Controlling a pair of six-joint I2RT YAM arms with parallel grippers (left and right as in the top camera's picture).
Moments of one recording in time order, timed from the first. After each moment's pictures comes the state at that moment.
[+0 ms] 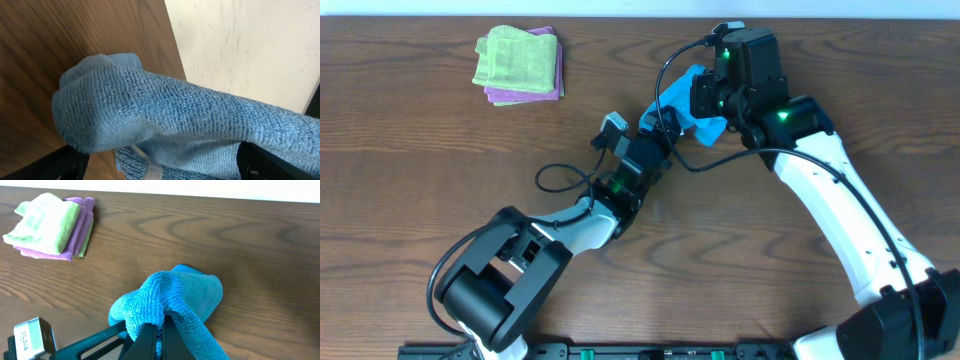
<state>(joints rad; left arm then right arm) -0.68 1.85 0.85 0.63 -0.29 -1.53 0.38 1.64 1.47 -0.55 -0.01 0.27</state>
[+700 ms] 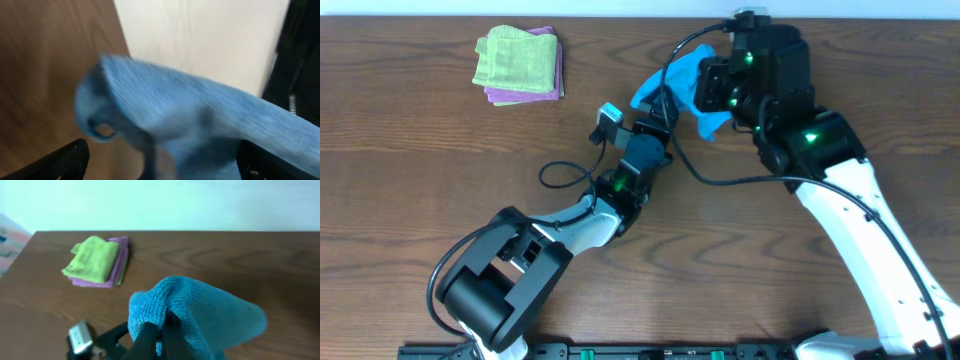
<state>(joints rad) -0.69 1.85 0.89 0.78 -0.41 -1.57 0.41 1.49 1.47 -0.52 -0.03 0.38</state>
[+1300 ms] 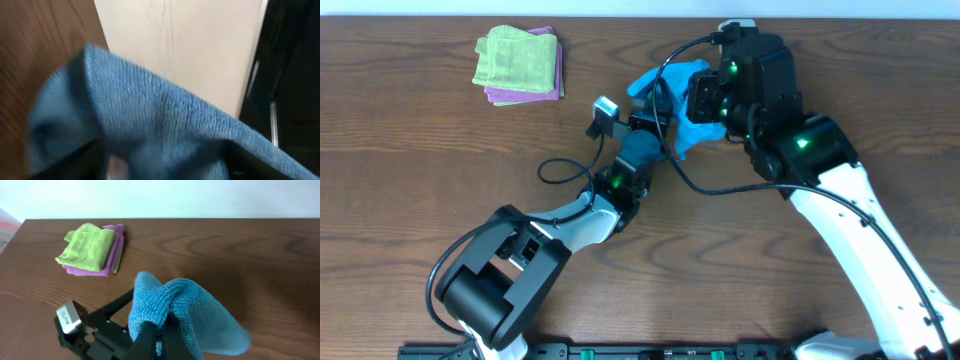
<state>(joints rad) -0.67 1.85 0.90 0.83 -0.43 -1.58 0.45 1.48 1.47 -0.58 0.02 0.38</state>
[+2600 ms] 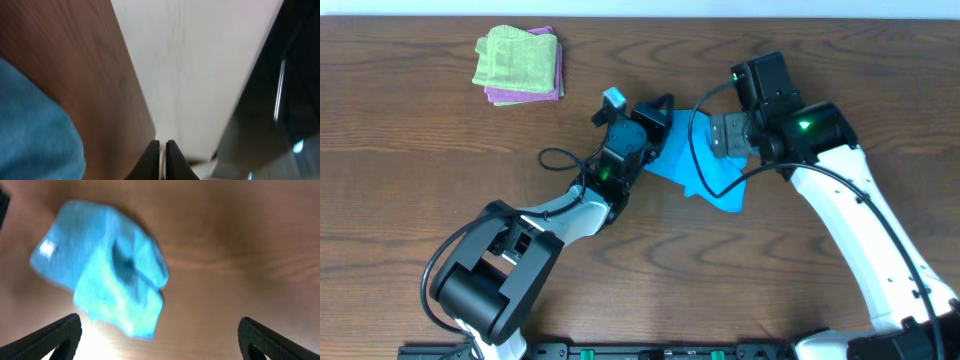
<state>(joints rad) -0.60 1.85 0.90 0.80 -0.04 -1.56 0.36 1.55 1.48 -1.04 0.24 0.22</state>
